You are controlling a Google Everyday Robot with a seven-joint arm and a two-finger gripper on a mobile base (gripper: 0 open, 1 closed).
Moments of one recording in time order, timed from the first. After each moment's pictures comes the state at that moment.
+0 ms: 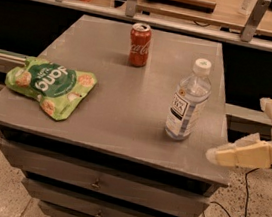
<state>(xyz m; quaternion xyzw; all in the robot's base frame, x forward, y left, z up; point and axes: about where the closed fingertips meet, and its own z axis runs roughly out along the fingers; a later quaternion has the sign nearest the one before) 0.423 -0.205 0.915 -0.37 0.79 0.13 0.46</state>
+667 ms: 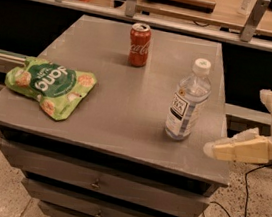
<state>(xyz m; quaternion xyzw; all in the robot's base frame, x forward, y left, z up) 0.428 -0.196 0.932 -0.37 0.77 0.13 0.50</state>
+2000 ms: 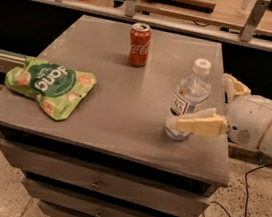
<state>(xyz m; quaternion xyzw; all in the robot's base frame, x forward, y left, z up) 0.487 -0.135 0.925 -0.35 0.69 0.21 0.59</state>
